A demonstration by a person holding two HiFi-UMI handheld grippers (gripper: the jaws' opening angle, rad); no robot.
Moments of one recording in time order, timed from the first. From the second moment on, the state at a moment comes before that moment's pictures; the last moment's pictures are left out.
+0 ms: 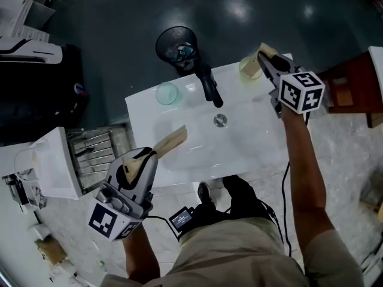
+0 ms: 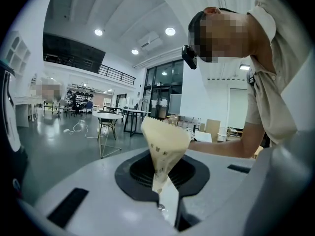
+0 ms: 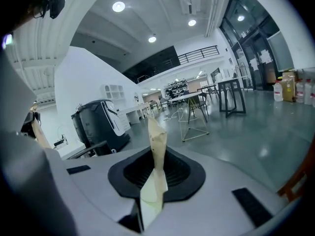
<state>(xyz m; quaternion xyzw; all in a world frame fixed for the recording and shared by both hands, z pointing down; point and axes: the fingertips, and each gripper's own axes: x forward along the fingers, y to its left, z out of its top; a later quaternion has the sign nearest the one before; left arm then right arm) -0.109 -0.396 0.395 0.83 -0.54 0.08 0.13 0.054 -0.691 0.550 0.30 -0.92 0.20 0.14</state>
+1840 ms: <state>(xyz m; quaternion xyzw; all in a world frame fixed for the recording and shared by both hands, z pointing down) -0.160 -0.174 0.240 0.85 -0.52 -0.03 0.00 0.032 -0.245 0.241 0.28 -0.96 0.00 0.04</state>
